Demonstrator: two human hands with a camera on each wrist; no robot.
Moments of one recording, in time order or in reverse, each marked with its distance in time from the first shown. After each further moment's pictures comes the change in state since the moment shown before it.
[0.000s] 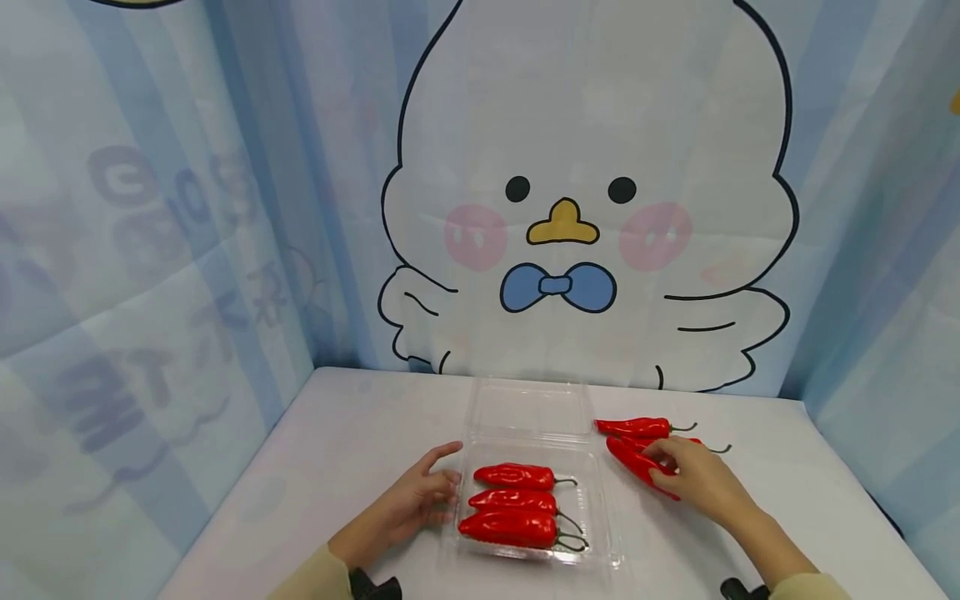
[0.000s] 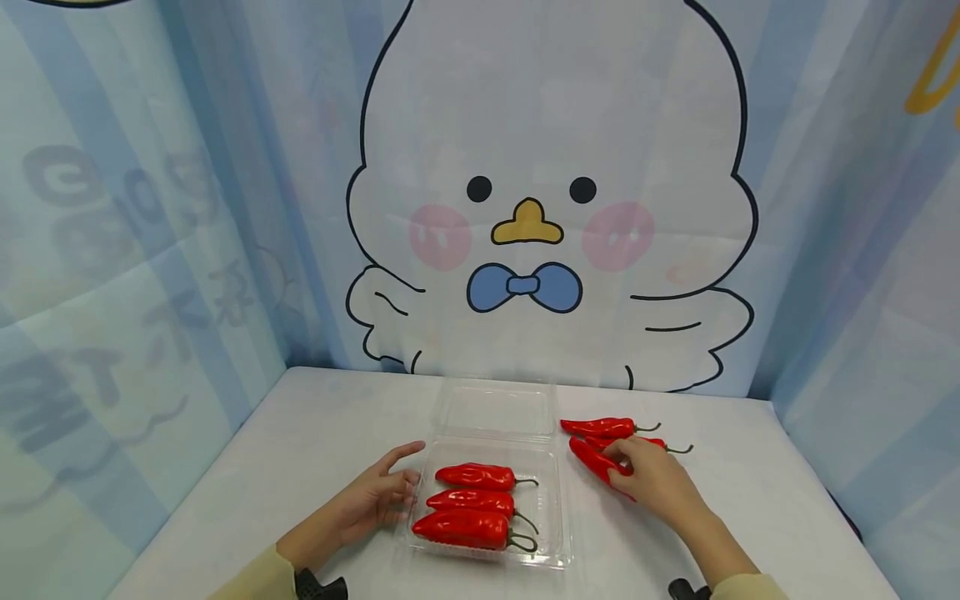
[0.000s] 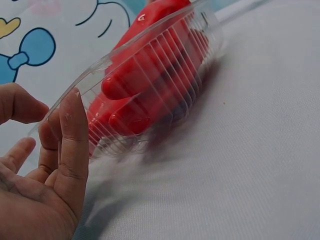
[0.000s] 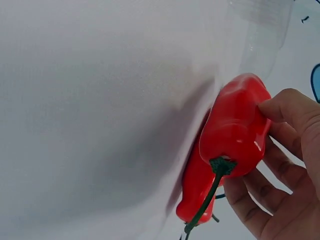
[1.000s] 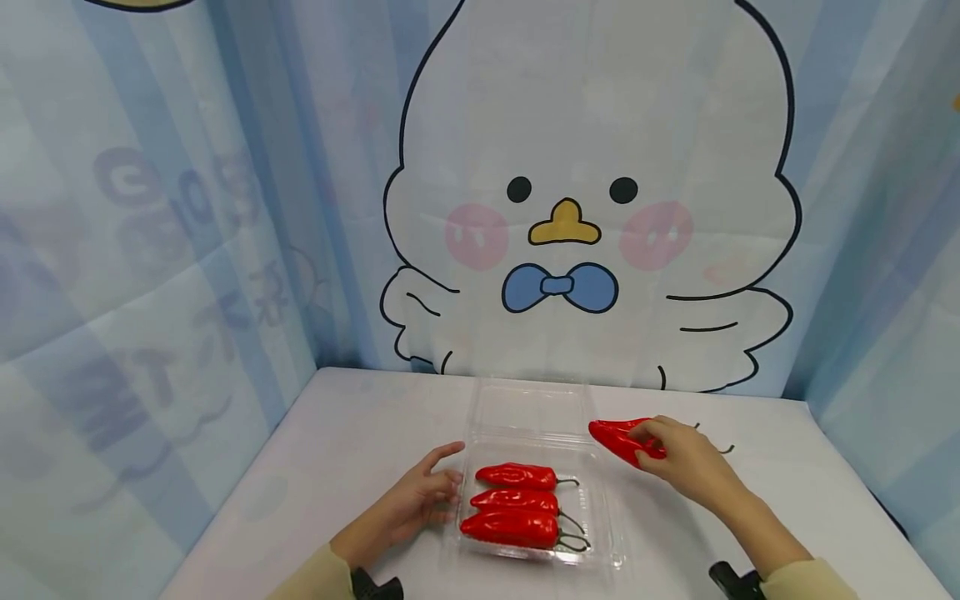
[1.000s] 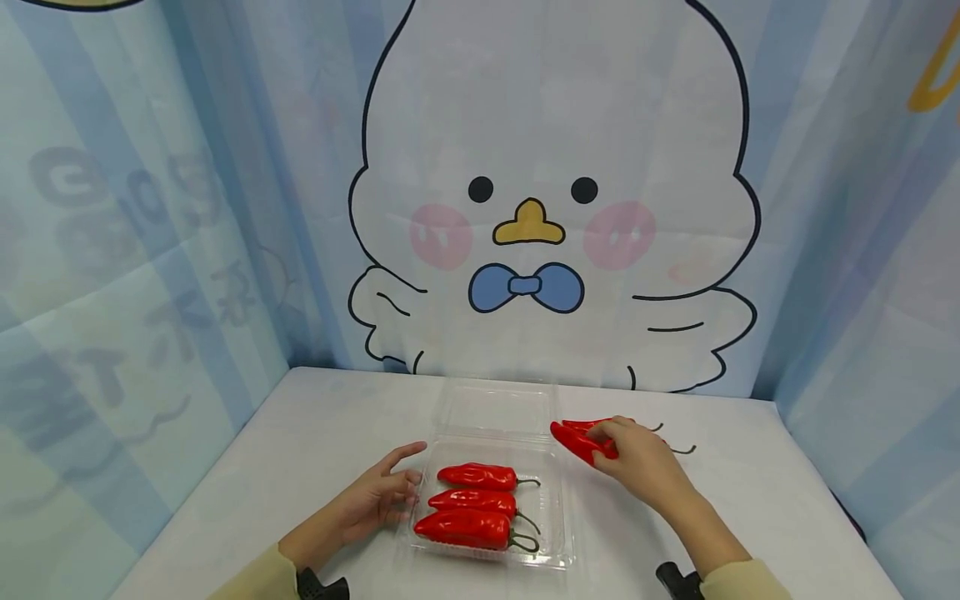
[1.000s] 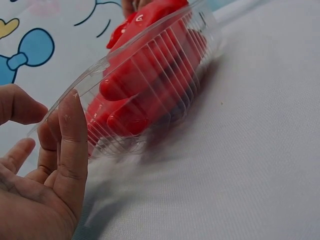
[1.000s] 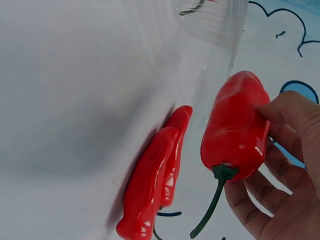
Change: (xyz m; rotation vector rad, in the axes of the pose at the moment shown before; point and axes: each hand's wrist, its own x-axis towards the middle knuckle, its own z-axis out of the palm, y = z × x) left_hand -0.002 0.001 0.001 0.005 0.010 0.002; right_hand 0.006 -0.041 -0.017 0.009 0.058 -0.070
